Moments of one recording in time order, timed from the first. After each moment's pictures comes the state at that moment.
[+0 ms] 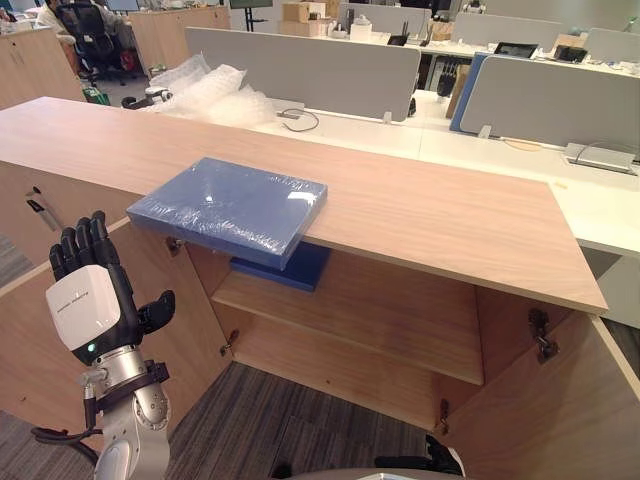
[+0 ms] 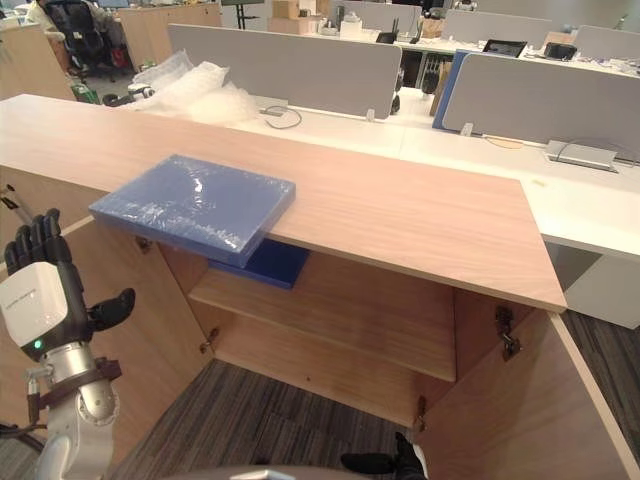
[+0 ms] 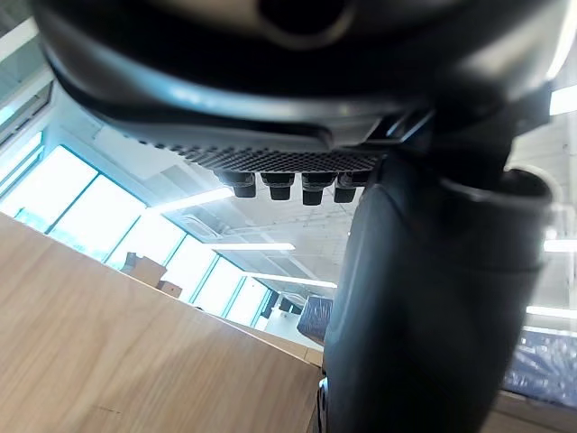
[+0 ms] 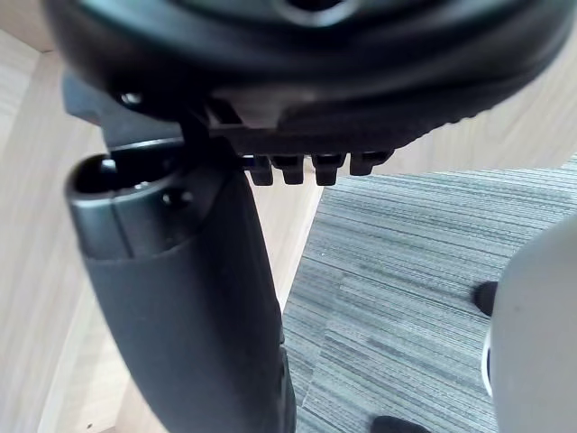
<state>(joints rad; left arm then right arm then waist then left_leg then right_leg) 0.24 0.29 0.25 -0.12 0.91 0.09 0.58 0.11 0.00 -0.09 1.06 -0.14 -0.02 -0.15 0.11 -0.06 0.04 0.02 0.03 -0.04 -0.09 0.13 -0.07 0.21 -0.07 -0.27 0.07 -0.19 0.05</state>
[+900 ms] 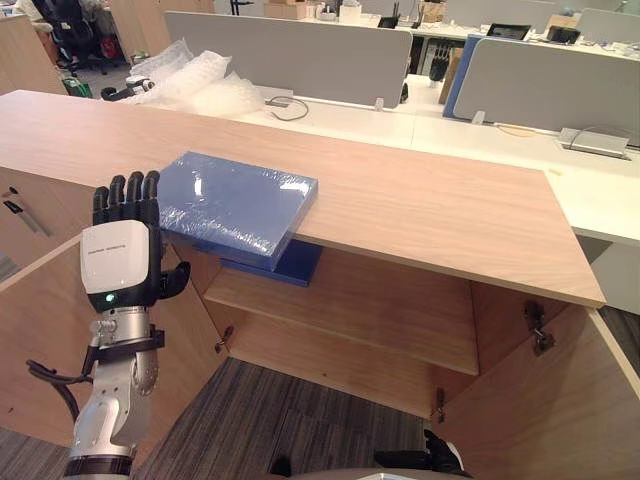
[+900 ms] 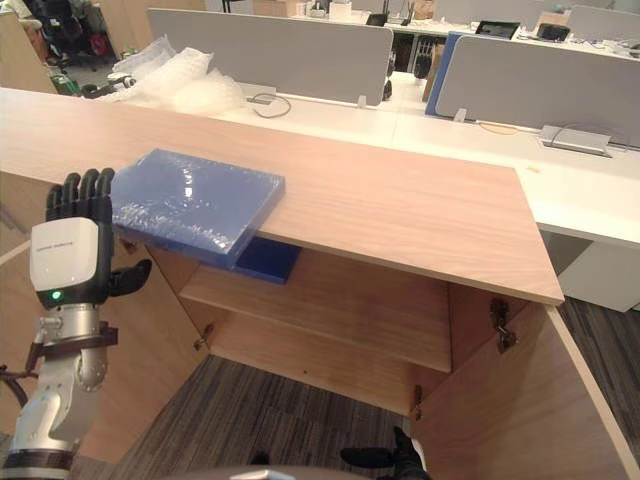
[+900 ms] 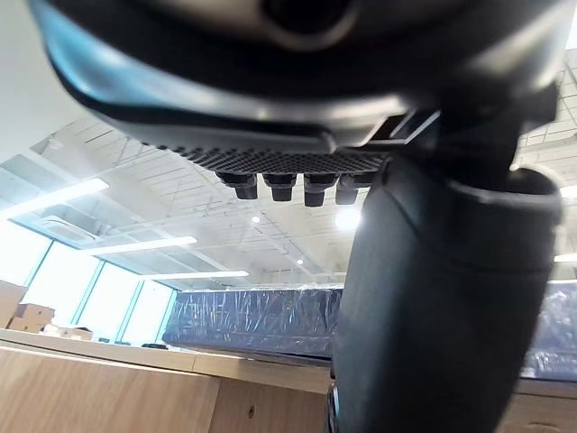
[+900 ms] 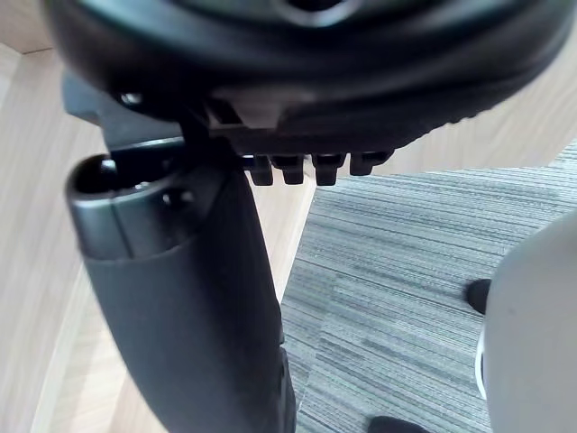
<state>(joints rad) 0.09 0.51 0.16 -0.05 0.96 0.03 0.54 0.08 -0.01 -0.10 1.08 -0.14 -0.03 -0.15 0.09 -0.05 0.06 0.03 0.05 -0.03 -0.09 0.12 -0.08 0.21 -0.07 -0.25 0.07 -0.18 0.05</state>
